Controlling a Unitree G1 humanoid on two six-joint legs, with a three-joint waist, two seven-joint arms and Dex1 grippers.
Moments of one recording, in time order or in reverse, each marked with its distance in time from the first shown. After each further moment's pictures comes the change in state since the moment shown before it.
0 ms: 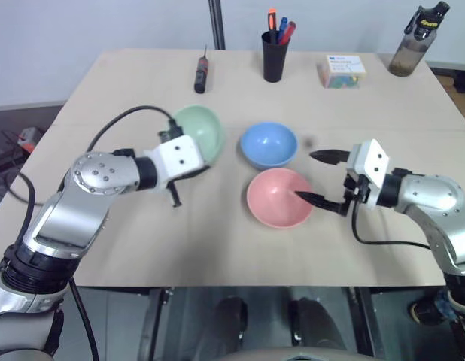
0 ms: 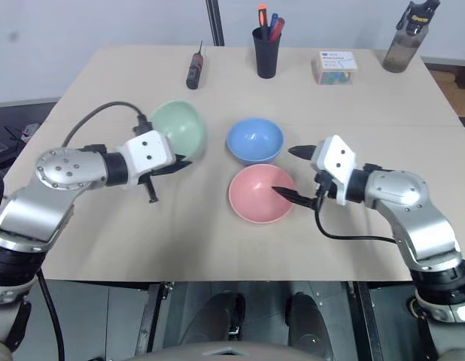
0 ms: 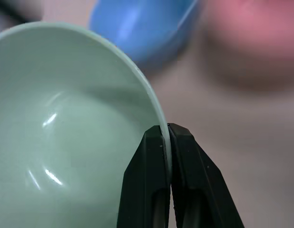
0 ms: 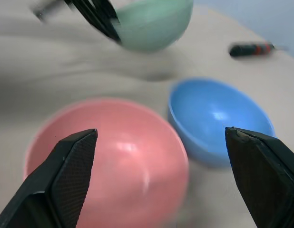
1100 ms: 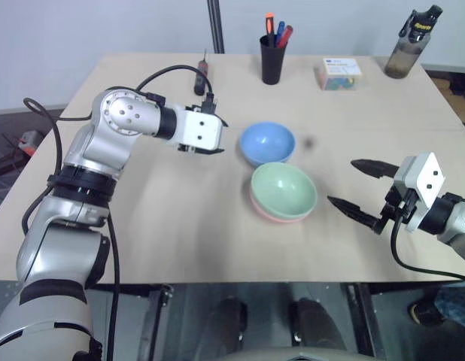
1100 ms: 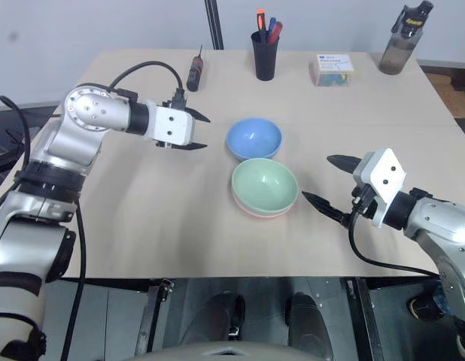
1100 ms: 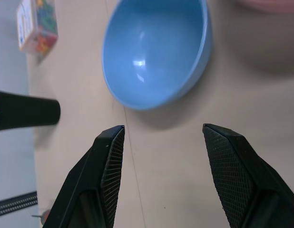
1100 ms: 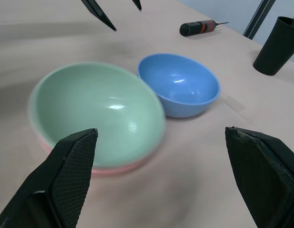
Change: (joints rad) left arm -0.502 -0.203 -0.187 0.914 0.410 -0.721 -0.140; right arm 0.183 -0.033 -0.189 -0.206 0.154 0.100 -0.142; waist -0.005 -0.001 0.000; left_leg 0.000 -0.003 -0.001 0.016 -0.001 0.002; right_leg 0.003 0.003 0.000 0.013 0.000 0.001
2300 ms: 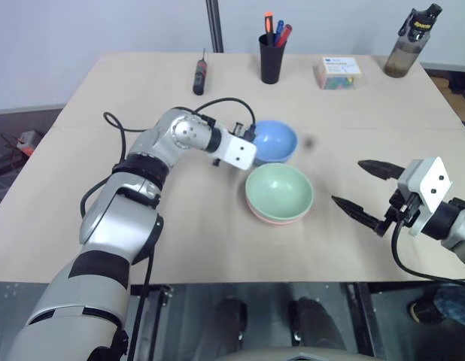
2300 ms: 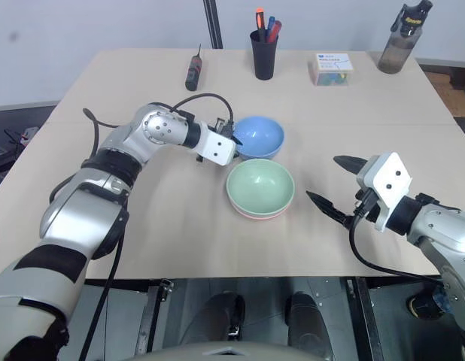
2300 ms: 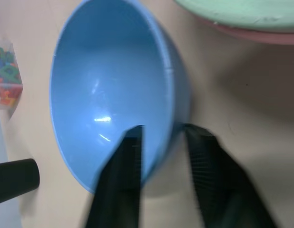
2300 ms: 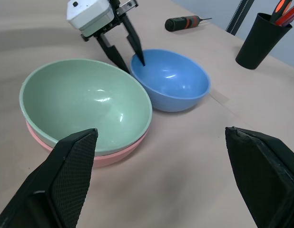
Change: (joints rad) left arm -0.163 -0.241 -0.131 0.474 0.229 -0.356 0.183; right arm 0.062 -0.004 -0.028 -0.061 -0.011 0.001 -0.063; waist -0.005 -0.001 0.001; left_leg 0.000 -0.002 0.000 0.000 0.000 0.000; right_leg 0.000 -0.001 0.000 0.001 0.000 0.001
